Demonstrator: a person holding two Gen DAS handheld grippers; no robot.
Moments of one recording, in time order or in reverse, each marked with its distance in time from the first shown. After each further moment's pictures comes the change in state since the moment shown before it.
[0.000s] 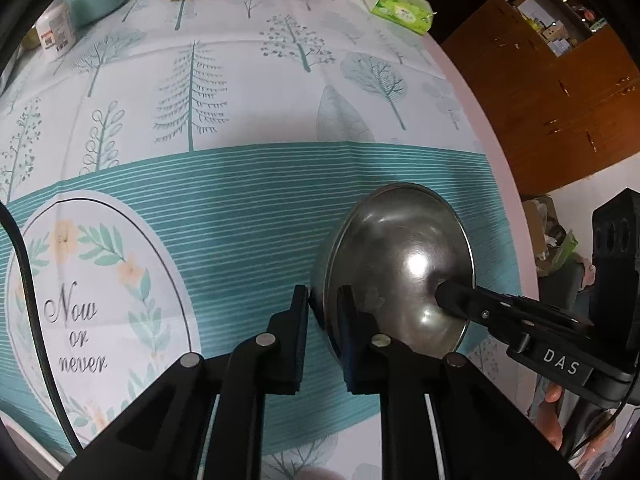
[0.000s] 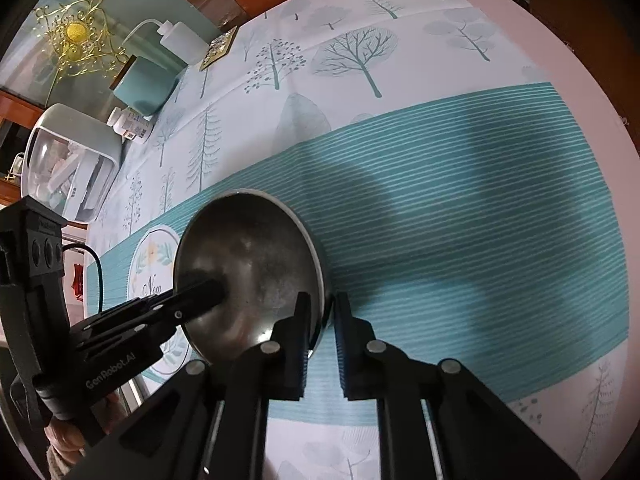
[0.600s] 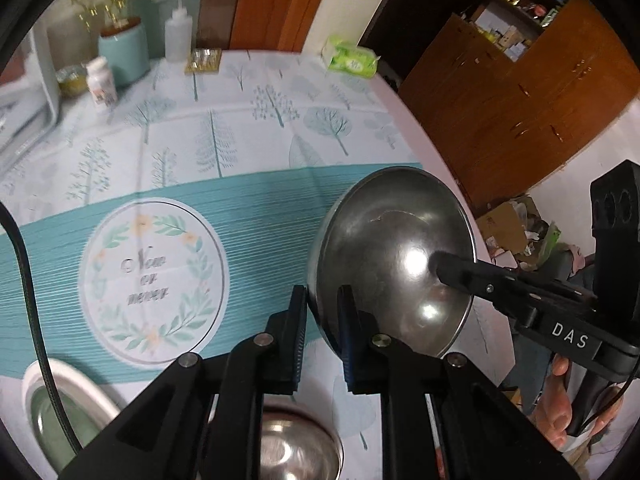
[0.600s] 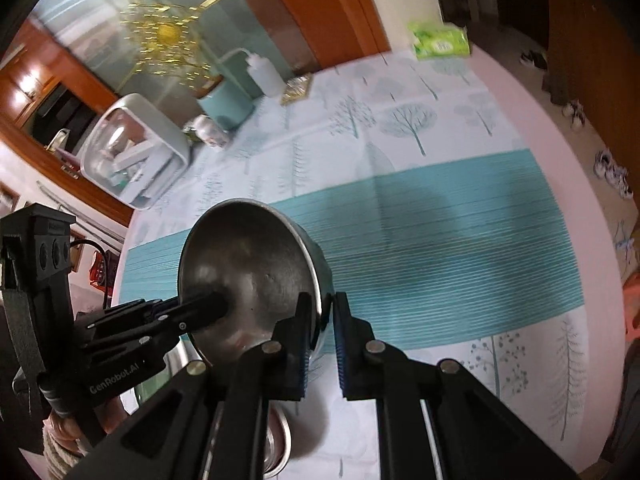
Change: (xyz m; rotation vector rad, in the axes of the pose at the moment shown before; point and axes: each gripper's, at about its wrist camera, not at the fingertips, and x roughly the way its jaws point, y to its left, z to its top) left arm -0.150 -0.029 -0.081 0.103 -0.167 0.000; right arm -0.125 0.078 -0.079 -0.159 -0.200 0.029
